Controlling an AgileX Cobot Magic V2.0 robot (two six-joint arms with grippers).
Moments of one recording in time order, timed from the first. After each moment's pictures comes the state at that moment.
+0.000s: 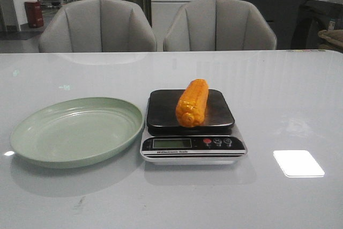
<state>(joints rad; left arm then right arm) -0.68 0.40 -0.46 -0.04 0.54 -0.17 0.08 -0.01 0.03 0.00 0.07 0.02</state>
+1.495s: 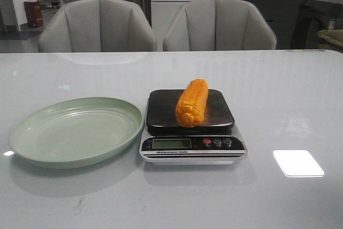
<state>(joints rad) -0.68 0.04 -0.38 0.07 0.65 -0.17 0.16 0.50 -0.43 0.17 0.45 0.05</state>
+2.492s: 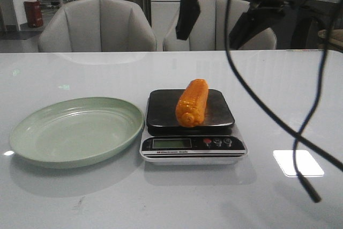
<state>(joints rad) -0.68 0.04 -0.38 0.07 0.65 -0.17 0.53 1.64 -1.33 0.06 0.70 0.41</state>
